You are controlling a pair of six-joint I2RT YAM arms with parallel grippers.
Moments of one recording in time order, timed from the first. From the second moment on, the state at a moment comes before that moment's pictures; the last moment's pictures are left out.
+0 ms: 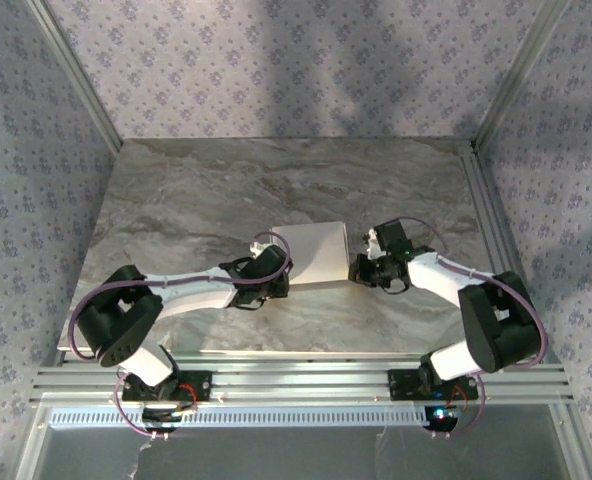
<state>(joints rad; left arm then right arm) -0.90 1.55 0.77 -0.25 -0.19 -0.83 0.35 1.45 0.67 -0.29 -0.41 0.51</state>
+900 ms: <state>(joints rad) -0.75 1.49 0.83 -0.30 -0.09 -0.77 0.33 1.50 0.73 -0.30 -0.42 0.49</state>
